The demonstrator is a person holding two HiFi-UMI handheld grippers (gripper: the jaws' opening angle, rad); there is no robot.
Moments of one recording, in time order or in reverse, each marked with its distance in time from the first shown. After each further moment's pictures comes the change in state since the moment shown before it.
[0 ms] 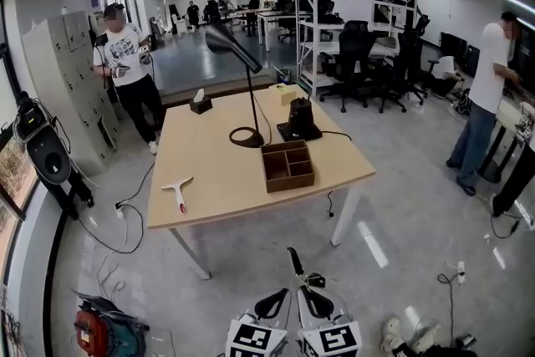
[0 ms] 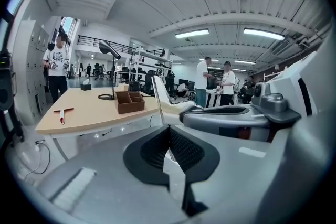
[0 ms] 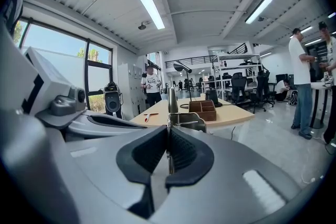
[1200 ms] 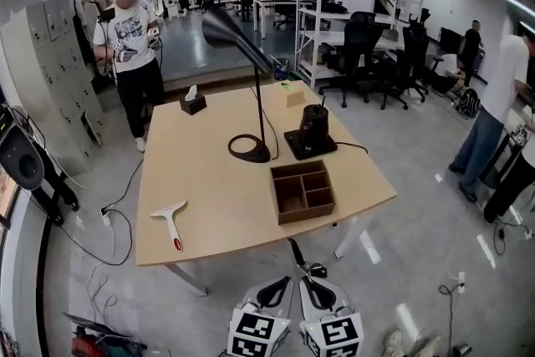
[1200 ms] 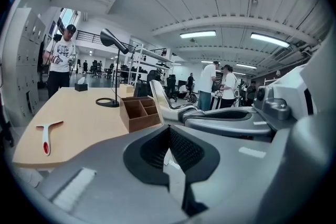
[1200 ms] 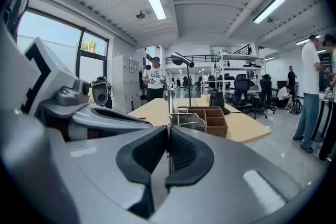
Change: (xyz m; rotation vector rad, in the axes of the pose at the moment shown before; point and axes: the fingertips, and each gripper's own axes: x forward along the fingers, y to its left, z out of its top) left arm 0.547 0.806 0.209 -0.026 -0.007 -0.040; right arm 0.959 -0.145 0.203 -0.063 0.039 -0.035
